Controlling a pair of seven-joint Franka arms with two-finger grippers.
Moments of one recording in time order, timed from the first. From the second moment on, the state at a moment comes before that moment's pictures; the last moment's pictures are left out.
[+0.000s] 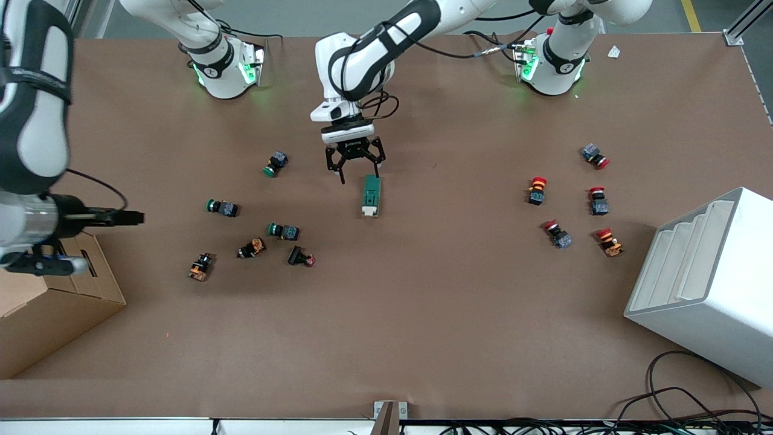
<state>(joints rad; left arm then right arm) -0.87 0.69 -0.38 -1.59 1.15 2.03 -1.98 0.13 0.46 -0.27 -1.23 0.14 1.34 -0.07</state>
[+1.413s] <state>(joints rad) -0.26 0.21 -0.37 -1.46 0.17 1.83 -0.82 -0.02 0.35 -0.05 -1.14 -0.01 1.28 -0.07</state>
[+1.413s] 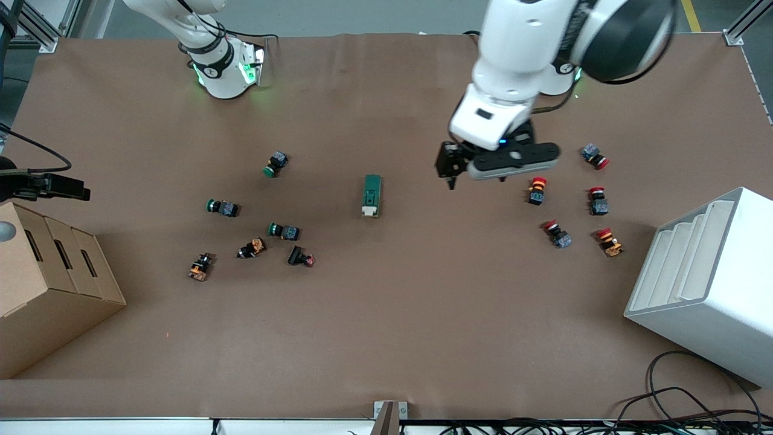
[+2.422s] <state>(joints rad) -0.08 0.09 -0.19 -1.45 0.07 1.61 -0.26 0.00 0.20 -0.02 -1.27 0.00 1.27 0.00</state>
